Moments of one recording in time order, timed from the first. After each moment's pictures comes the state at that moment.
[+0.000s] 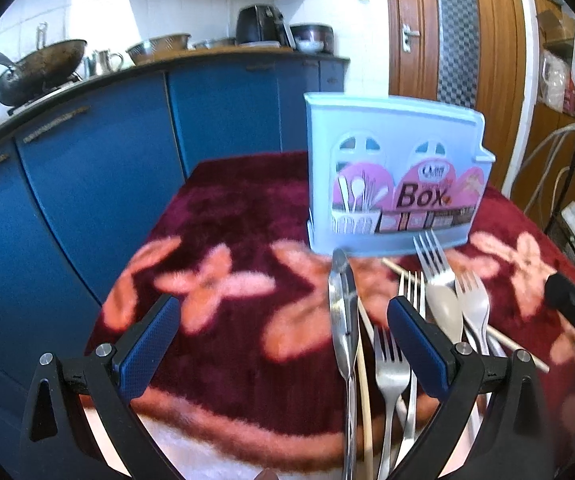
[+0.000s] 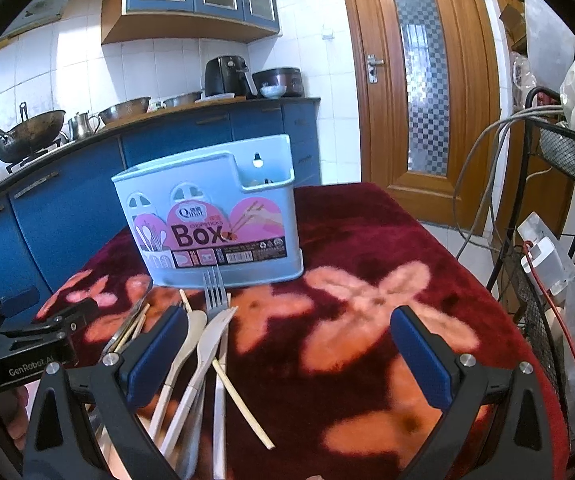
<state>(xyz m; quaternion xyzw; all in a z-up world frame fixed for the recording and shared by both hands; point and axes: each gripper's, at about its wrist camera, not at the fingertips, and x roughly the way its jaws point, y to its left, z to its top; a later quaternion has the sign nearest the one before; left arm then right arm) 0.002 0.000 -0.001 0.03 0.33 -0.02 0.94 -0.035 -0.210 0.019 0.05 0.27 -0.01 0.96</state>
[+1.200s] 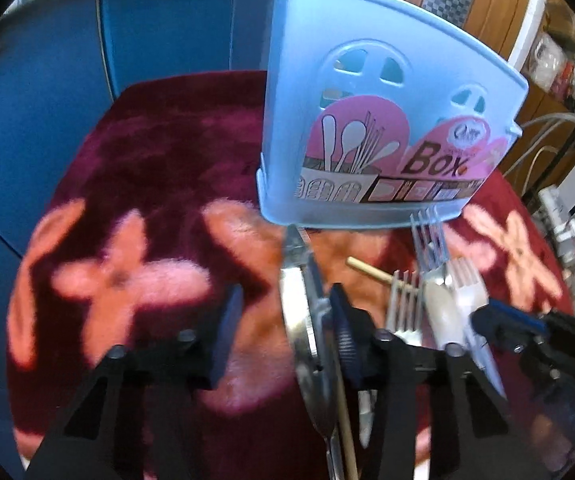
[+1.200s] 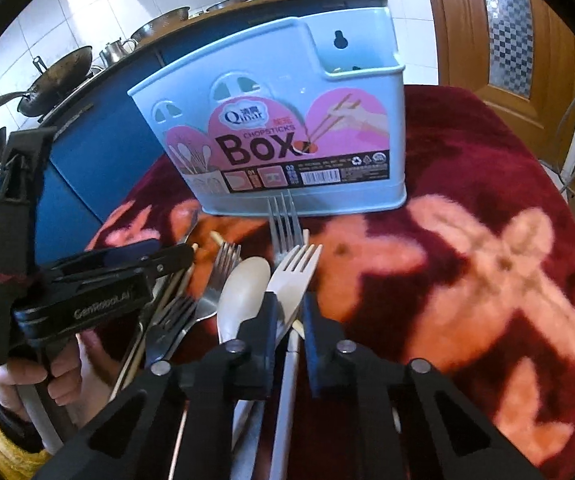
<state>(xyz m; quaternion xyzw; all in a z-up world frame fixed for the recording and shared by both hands) 0.092 -0.003 -0.039 -0.03 0.47 -0.12 0.87 0.036 -0.186 -0.009 0.08 0.44 0.14 0.88</state>
